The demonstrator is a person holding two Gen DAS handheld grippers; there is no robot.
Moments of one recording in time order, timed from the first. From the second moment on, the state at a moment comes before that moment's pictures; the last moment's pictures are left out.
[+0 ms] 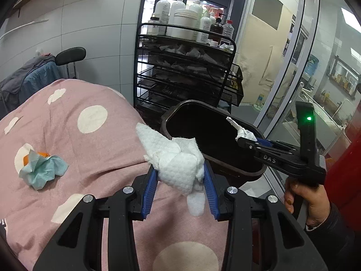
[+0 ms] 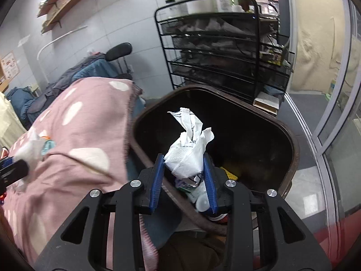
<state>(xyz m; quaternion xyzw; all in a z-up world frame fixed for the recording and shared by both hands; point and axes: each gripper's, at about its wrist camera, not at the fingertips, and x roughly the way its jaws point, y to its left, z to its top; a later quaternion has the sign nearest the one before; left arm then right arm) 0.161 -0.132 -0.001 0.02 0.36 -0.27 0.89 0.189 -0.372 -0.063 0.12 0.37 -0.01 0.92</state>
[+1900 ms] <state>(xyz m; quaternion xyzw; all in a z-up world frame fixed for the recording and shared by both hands) 0.249 -0.277 -0.041 0.07 0.43 -0.34 0.83 0.111 -0.374 -0.066 0.11 0.34 -0.03 0.93</state>
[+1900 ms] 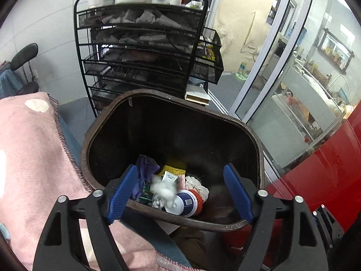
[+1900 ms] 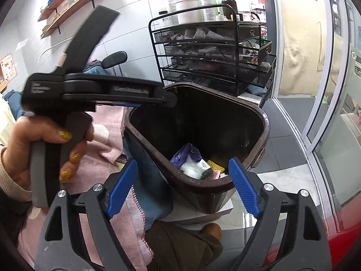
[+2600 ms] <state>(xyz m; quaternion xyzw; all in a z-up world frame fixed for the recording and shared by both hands) 0.179 -0.155 0.006 0.05 0.34 -0.26 0.90 0.127 -0.331 -0.056 0.09 0.34 0.02 0.94</state>
